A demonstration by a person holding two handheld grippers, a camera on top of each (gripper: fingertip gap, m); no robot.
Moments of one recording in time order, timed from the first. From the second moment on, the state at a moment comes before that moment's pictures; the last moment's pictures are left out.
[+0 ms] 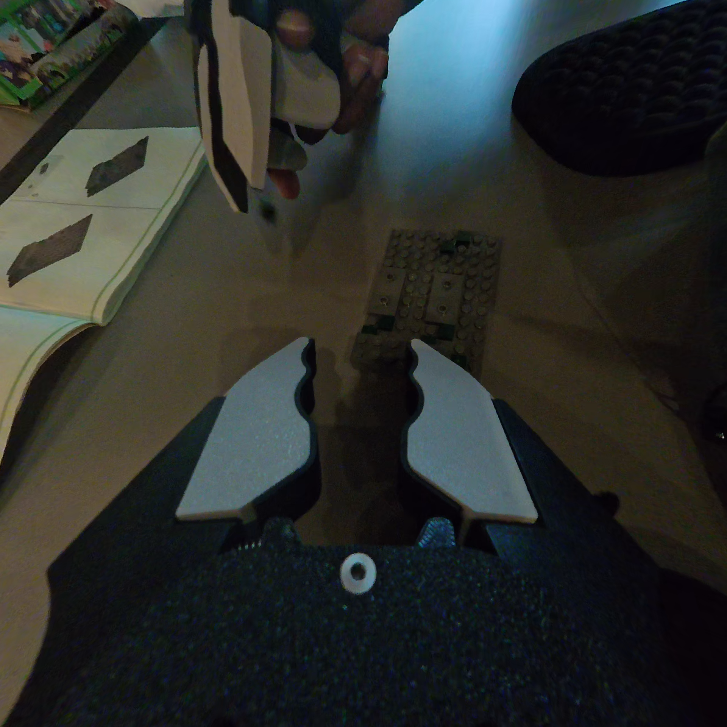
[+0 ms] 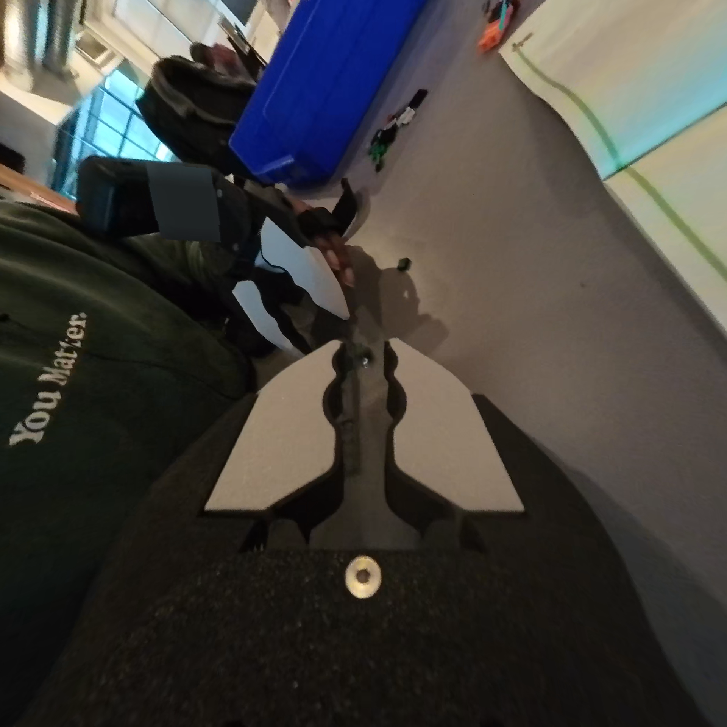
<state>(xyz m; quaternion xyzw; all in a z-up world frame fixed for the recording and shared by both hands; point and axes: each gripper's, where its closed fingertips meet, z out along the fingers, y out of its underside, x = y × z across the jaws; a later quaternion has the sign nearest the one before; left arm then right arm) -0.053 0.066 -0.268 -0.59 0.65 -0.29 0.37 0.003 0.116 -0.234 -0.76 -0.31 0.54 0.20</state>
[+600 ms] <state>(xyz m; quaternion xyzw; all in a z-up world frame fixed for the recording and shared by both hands) -0.053 0.065 -0.269 -0.59 0.65 -0.29 0.37 0.041 0.142 -0.265 -0.80 -0.45 0.27 0.31</state>
